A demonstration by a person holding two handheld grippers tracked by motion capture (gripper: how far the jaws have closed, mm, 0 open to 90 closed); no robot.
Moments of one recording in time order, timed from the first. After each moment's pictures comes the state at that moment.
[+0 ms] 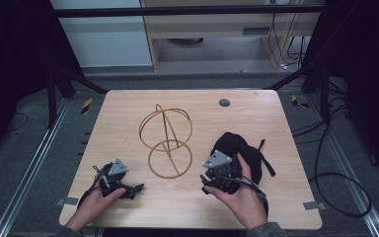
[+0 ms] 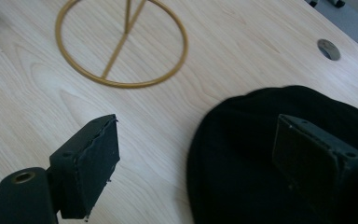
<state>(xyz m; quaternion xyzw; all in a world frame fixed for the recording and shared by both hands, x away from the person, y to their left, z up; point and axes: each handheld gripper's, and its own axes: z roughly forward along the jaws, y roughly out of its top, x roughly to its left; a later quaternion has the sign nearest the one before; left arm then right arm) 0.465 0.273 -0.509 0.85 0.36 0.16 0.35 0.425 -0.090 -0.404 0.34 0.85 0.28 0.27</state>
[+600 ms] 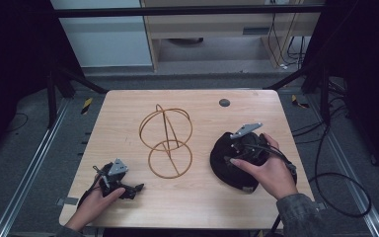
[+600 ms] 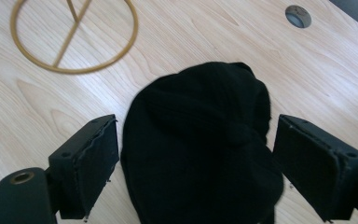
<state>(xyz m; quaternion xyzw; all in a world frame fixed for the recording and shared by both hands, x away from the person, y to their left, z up) 0.465 0.273 -0.509 0.85 0.36 0.16 0.35 0.472 -0.156 -0.357 0.38 0.86 0.25 0.21</state>
